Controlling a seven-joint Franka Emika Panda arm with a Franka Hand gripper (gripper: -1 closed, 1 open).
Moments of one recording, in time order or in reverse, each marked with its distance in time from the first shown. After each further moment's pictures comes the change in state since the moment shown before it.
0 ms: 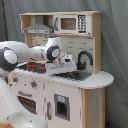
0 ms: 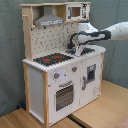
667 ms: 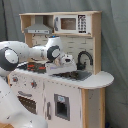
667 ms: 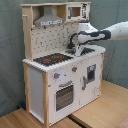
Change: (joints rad) arm -0.007 0.007 0.009 0.005 0.000 0.000 -0.021
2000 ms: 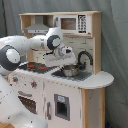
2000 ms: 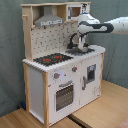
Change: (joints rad) arm -0.001 0.035 -0.062 0.144 -0.048 -0.229 -0.122
